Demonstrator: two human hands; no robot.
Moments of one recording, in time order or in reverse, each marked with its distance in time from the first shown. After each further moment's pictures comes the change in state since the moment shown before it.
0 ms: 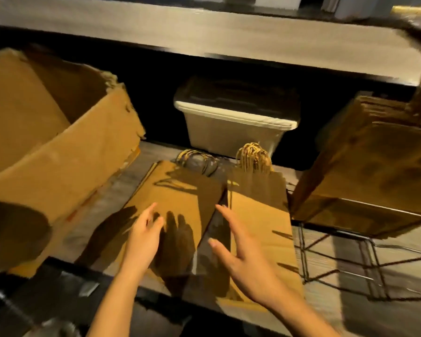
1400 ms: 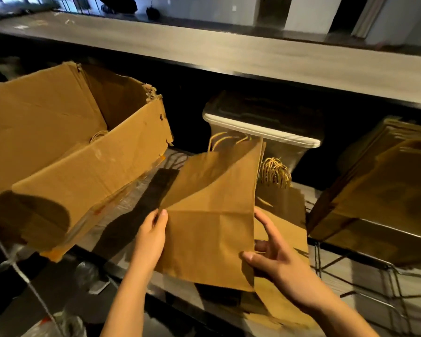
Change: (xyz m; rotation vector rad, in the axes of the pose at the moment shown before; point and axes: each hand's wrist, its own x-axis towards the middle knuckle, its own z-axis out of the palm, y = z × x) left_hand -0.001 -0.010 -0.024 -0.065 0.192 -0.134; right_hand -0.005 -0.003 -0.030 0.560 -0.257 0.101
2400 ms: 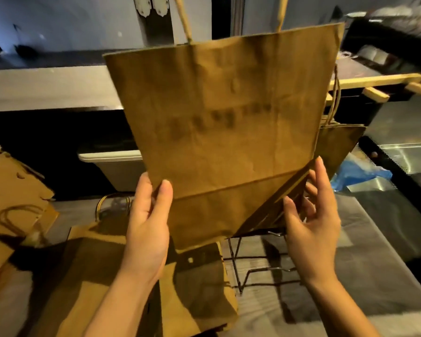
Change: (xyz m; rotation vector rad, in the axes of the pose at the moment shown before) left_hand -0.127 0.127 0.137 -0.457 -0.584 0.644; right_hand -0.092 -0.006 -0.117 -0.320 1.281 -0.745
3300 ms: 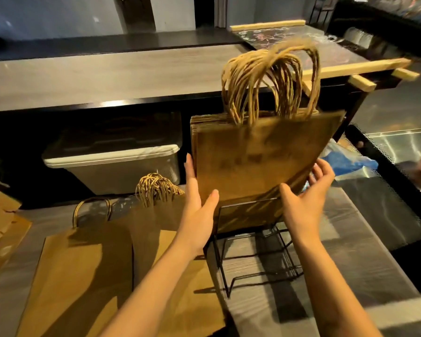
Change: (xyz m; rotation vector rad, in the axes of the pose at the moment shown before) left_hand 0.035 -0.057 0.065 0.210 -0.301 -0.136; right_hand 0.051 0.066 -0.002 0.014 0.195 0.275
